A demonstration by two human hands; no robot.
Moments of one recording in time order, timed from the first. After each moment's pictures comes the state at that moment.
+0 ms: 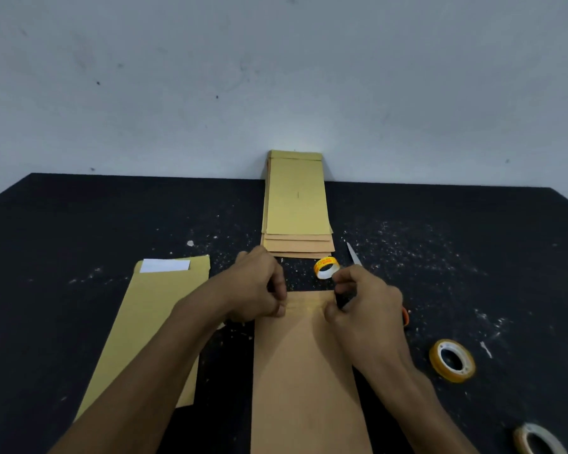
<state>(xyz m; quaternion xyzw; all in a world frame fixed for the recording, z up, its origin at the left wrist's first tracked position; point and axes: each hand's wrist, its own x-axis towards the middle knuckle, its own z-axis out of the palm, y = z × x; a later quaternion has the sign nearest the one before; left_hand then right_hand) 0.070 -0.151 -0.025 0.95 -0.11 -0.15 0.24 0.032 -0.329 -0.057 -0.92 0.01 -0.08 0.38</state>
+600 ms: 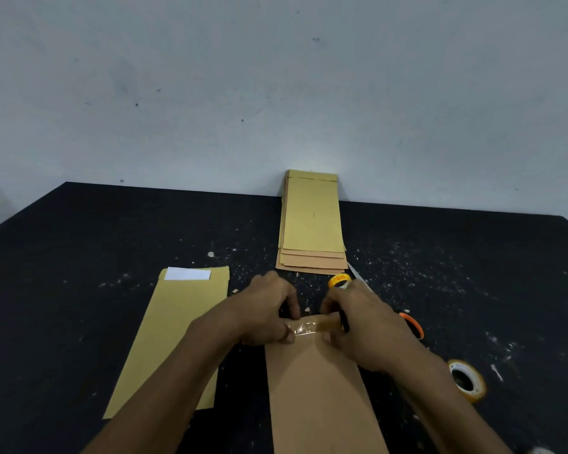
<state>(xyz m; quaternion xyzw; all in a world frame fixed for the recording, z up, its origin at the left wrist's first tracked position) 0.057 -0.141 -0.028 0.95 -0.12 -0.16 0.25 0.047 -0.321 -0.028 -0.97 -0.11 0.12 0.16</state>
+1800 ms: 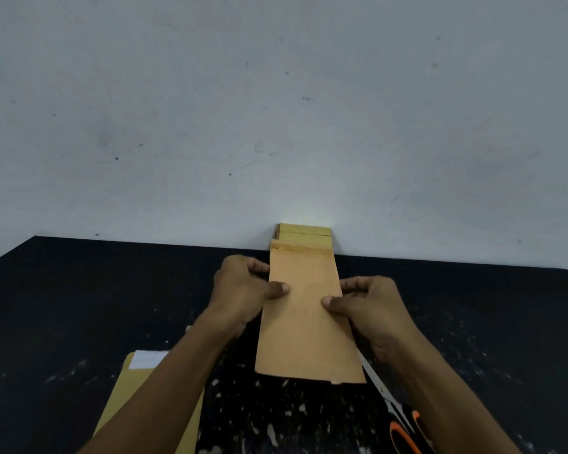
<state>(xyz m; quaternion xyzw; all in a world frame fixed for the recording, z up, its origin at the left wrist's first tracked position) 0.158 -0.134 0.000 0.80 0.09 0.04 0.59 0.150 -0.323 -0.003 -0.78 0.08 0.02 0.62</state>
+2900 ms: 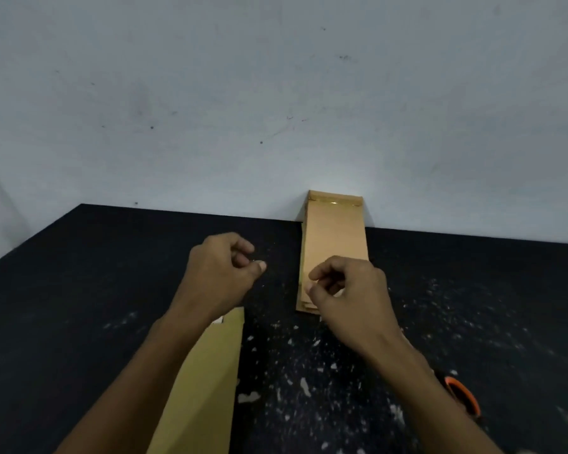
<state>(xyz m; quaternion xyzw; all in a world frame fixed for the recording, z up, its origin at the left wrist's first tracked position) 0.114 -0.079 0.002 0.90 0.08 0.14 0.41 0.124 -0.270 -0.017 -0.90 -0.10 -0.10 0.42</state>
